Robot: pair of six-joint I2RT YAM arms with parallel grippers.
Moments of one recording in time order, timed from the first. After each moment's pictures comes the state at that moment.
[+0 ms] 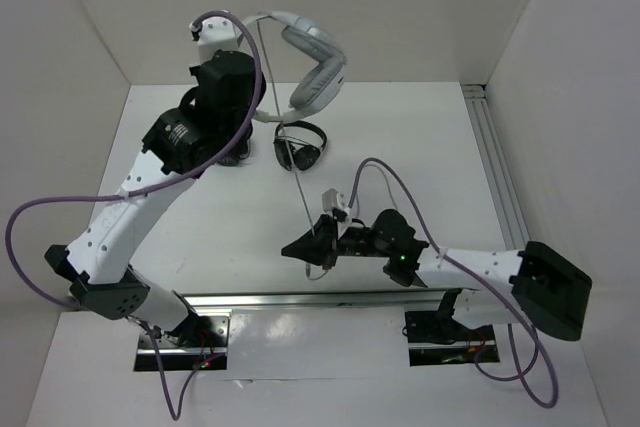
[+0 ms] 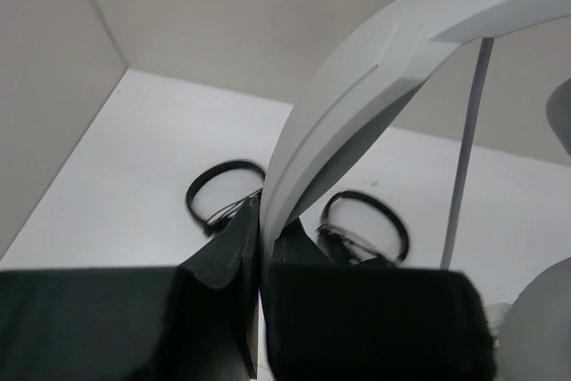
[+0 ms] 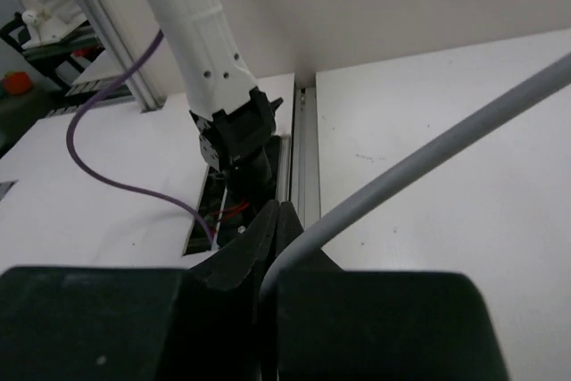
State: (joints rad) left arm -0.78 1.48 1.98 -0.70 -1.02 -0.26; right arm 1.00 1.27 0.44 1.01 -0.55 0.33
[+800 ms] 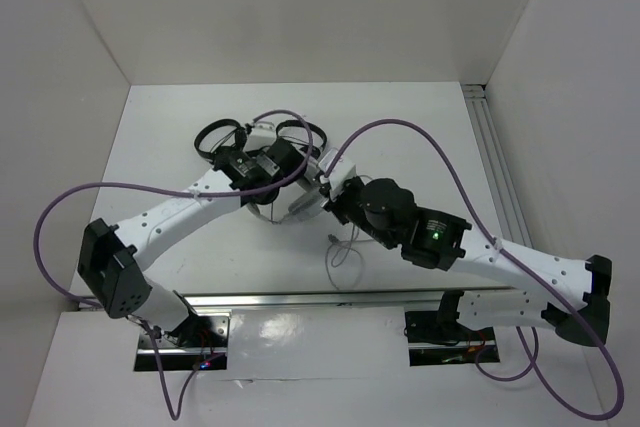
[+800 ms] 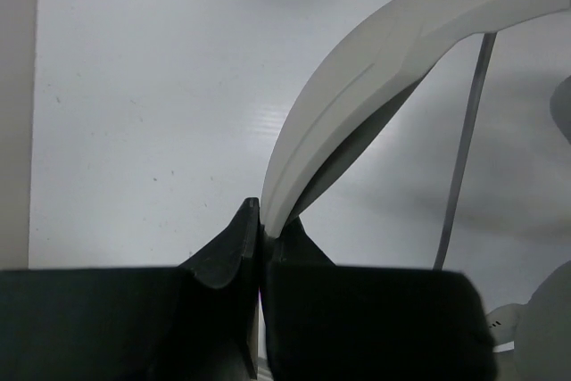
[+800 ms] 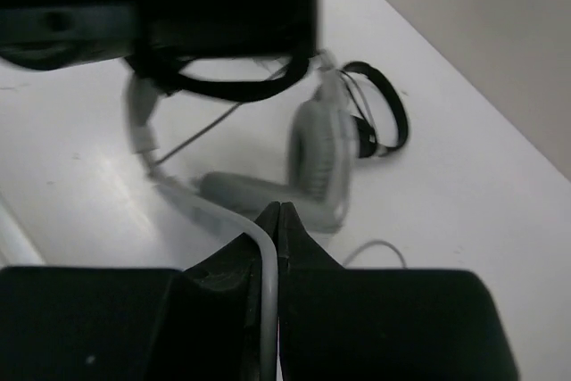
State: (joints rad) left arm -0.73 1.51 1.37 -1.03 -0.86 -0.62; right arm 1.14 1.05 1.03 -0.20 0.37 -0.17
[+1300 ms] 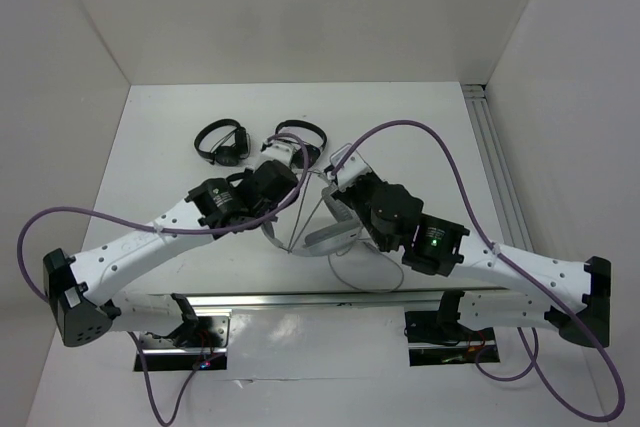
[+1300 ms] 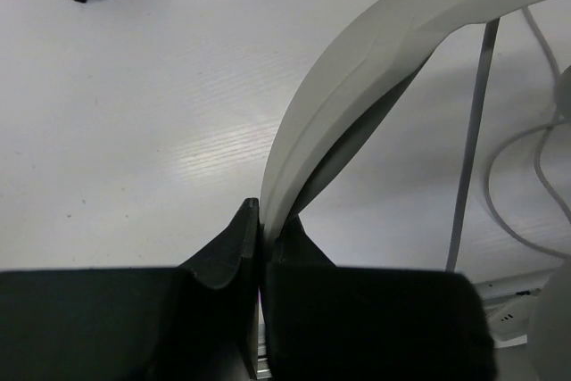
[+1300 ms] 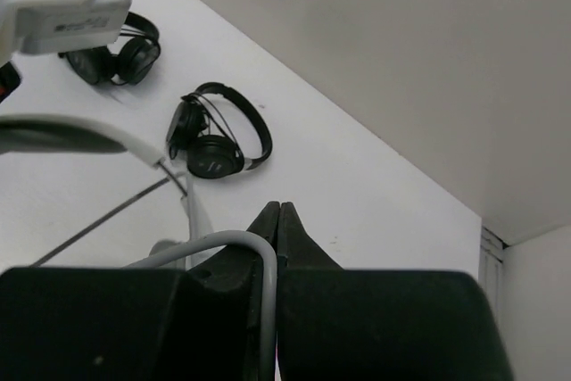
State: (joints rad) left arm -0.90 1.27 1.23 -0.92 -0.58 -0.45; right arm 1.15 1.02 0.95 0.03 0.74 -0.40
